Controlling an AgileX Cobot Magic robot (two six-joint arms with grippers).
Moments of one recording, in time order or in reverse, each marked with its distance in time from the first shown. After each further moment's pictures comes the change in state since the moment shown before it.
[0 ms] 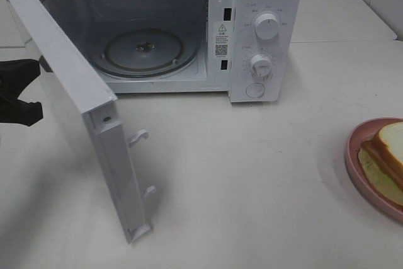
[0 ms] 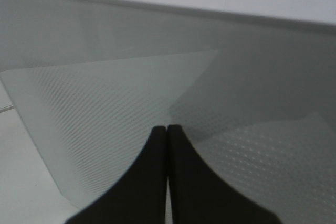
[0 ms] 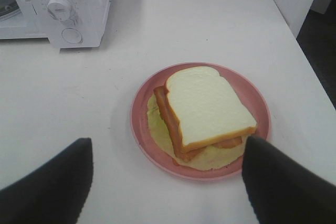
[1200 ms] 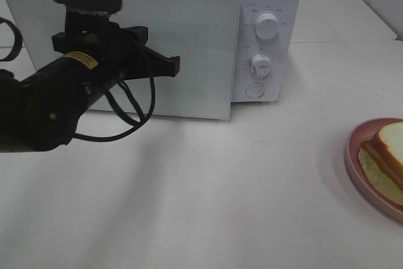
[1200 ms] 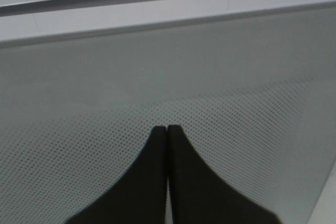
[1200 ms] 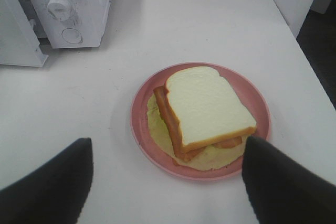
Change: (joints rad) left arm -0.539 0.369 -0.481 -0.872 0.007 0.464; right arm 0.000 0.000 0.000 0.000 0.000 0.000
